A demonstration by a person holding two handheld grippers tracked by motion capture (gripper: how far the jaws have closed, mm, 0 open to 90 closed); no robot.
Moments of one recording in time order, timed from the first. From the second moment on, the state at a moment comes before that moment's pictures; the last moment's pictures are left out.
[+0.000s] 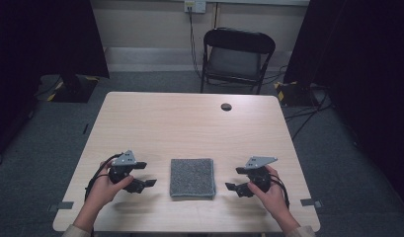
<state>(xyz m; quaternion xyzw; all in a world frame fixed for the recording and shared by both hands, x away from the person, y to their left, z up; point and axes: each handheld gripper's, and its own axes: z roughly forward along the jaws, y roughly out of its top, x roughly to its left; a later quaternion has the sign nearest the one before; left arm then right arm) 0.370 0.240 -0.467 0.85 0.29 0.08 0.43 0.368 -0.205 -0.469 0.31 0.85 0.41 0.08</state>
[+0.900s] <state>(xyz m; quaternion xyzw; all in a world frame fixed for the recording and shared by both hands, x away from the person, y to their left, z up) 0.371 0.261 -0.468 0.84 0.31 0.09 0.43 0.361 -0.245 -0.469 0.33 0.84 0.42 0.09</state>
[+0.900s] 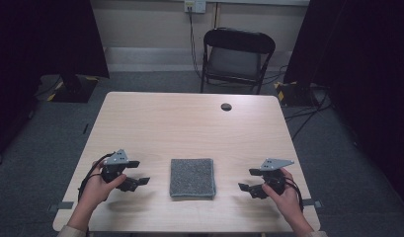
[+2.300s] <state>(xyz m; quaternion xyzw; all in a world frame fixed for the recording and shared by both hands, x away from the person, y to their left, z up) 0.371 0.299 -0.476 0.84 0.34 0.11 0.42 0.358 -0.288 -0.483 0.36 0.84 0.40 0.11</state>
